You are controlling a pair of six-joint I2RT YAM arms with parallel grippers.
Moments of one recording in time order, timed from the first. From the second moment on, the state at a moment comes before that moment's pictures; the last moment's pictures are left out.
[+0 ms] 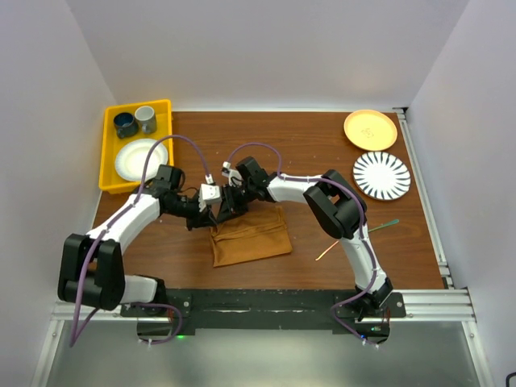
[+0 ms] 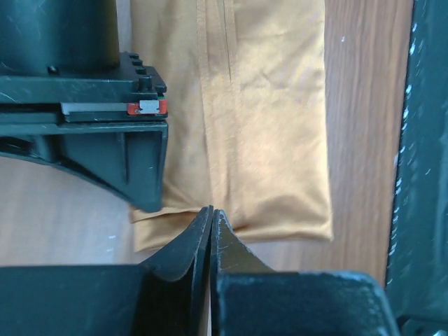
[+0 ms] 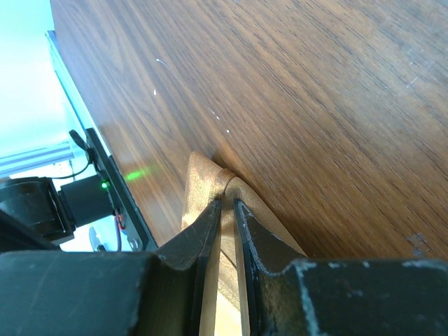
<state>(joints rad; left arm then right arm) -0.18 1.33 0.79 -0.67 0.89 0.95 0.78 2.25 1.48 -0.09 -0.68 0.65</state>
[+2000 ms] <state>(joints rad) -0.26 1.54 0.73 -0.48 0.75 0.93 0.71 1.54 1.10 -0.35 -0.52 -0.22</state>
